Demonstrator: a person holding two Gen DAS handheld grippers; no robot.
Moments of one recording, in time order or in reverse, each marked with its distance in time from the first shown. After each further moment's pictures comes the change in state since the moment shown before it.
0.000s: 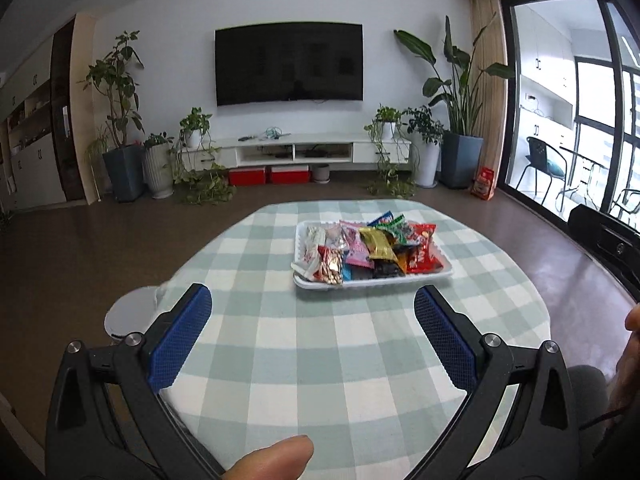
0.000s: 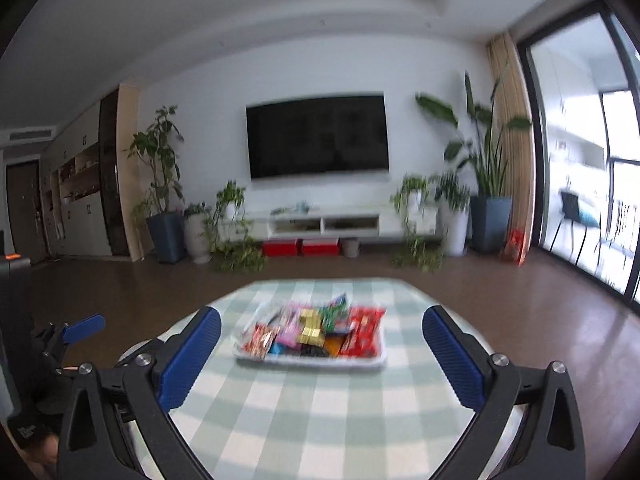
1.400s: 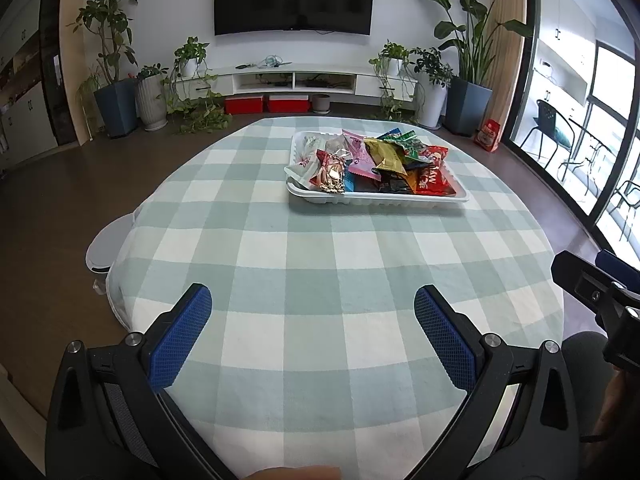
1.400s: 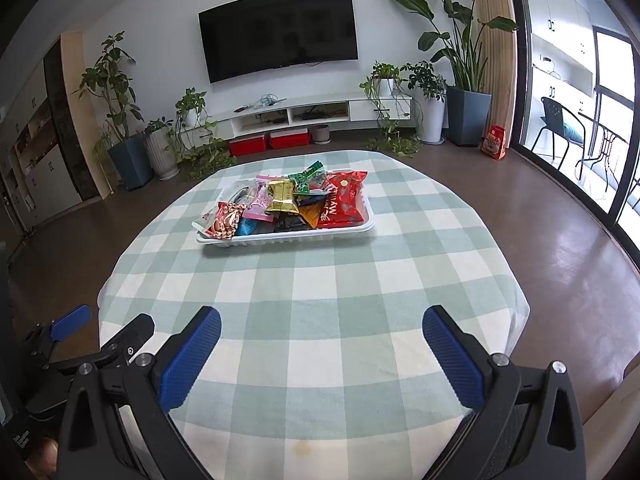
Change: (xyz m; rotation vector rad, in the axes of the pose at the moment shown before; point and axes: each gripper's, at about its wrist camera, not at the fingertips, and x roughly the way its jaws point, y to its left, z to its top) left arm 0.076 0.006 -0.046 -0.050 0.238 -0.012; right arm 0.056 -0.010 -0.068 0.060 0.313 -0.132
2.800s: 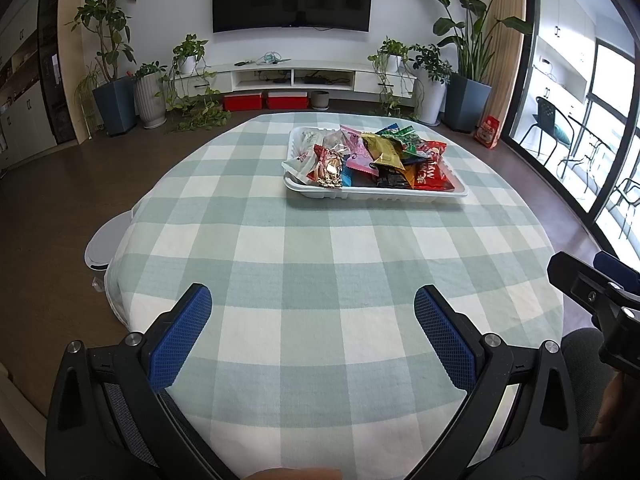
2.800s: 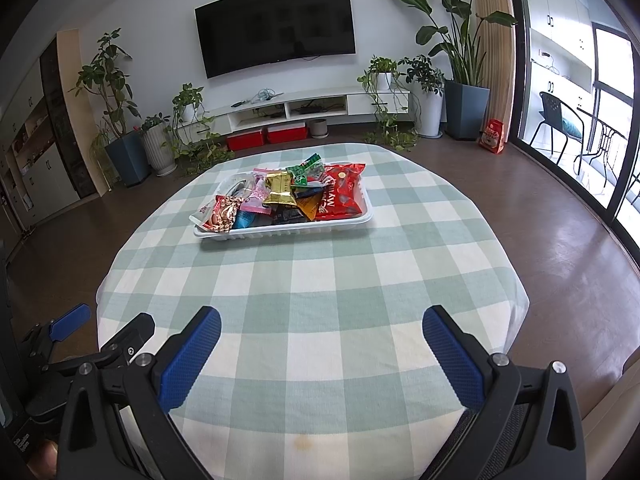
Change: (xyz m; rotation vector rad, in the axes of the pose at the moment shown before) left arm 0.002 -0.003 -0.002 0.001 0.005 -0.004; right arm -0.005 -0.001 -0.004 0.000 0.010 -0.003
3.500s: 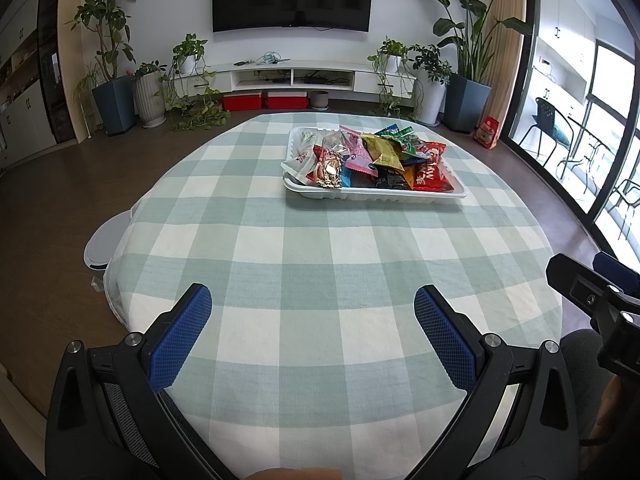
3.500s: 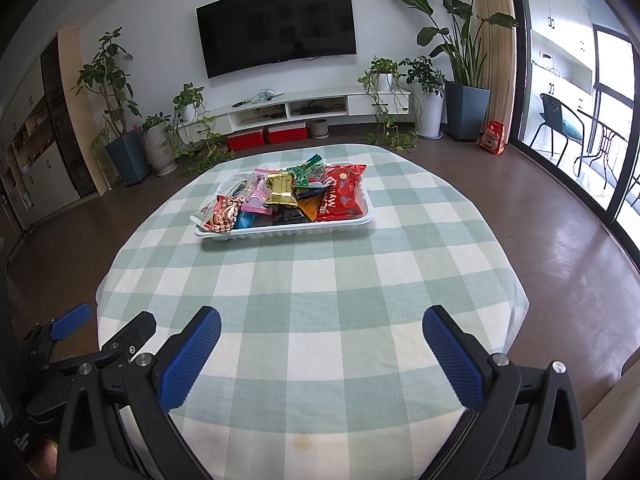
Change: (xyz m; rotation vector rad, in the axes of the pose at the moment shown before) left arm -0.001 0.000 0.001 0.001 0.001 0.000; right arm -0.002 0.000 0.002 -0.001 0.001 -0.001
